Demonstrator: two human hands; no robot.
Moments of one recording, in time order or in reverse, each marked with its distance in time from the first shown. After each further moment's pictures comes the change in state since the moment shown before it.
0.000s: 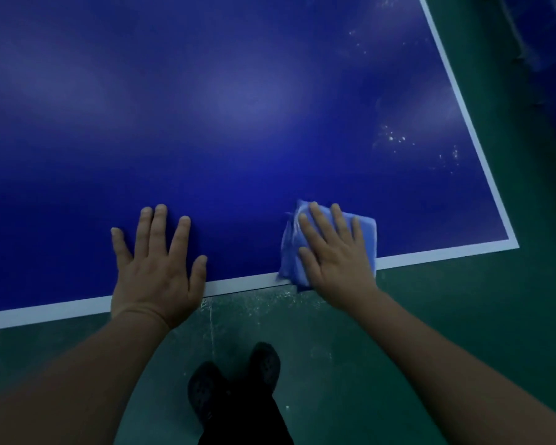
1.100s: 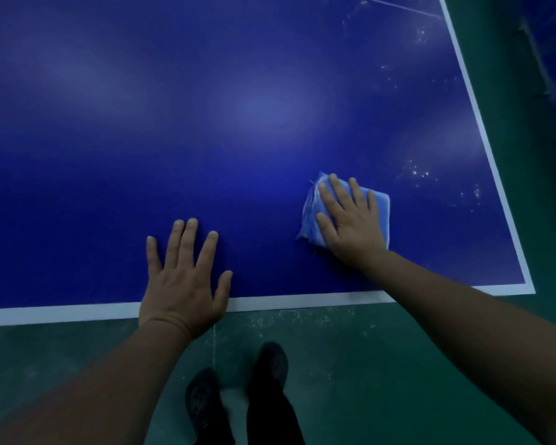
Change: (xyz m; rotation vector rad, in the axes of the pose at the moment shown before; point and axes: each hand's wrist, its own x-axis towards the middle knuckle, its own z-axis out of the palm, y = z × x) left_hand 0.001 -0.002 -0.003 -0.037 -0.016 -0.015; right_hand 0.103 0.021 -0.032 0.008 0.007 -0.058
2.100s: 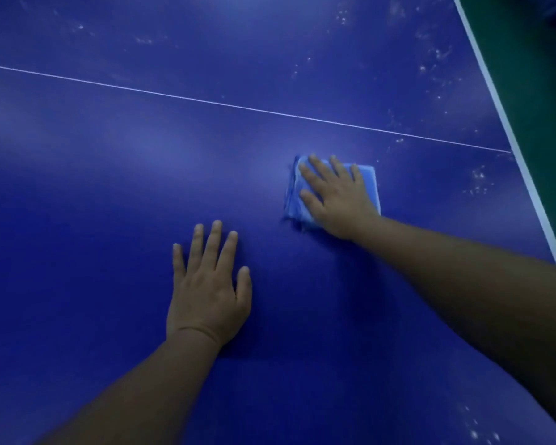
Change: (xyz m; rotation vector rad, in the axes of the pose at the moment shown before) left_hand 0.358 0.038 -0.049 -0.183 0.129 -0.250; right_hand 0.429 0.069 -0.088 -0.036 0.093 -0.249
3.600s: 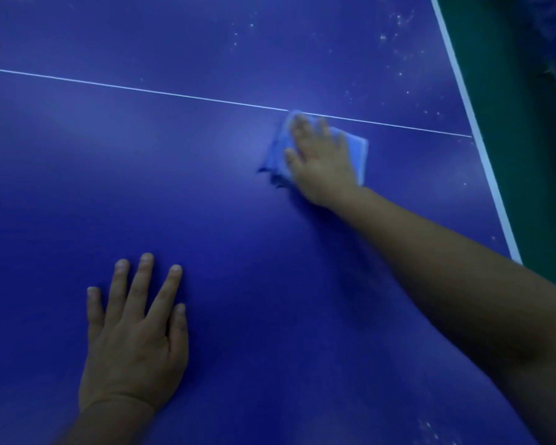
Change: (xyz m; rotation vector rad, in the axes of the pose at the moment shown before) left_hand 0.007 0.001 0.006 0.043 0.063 0.043; right_hand 0.053 0.073 -0.003 -0.043 0.071 0.088
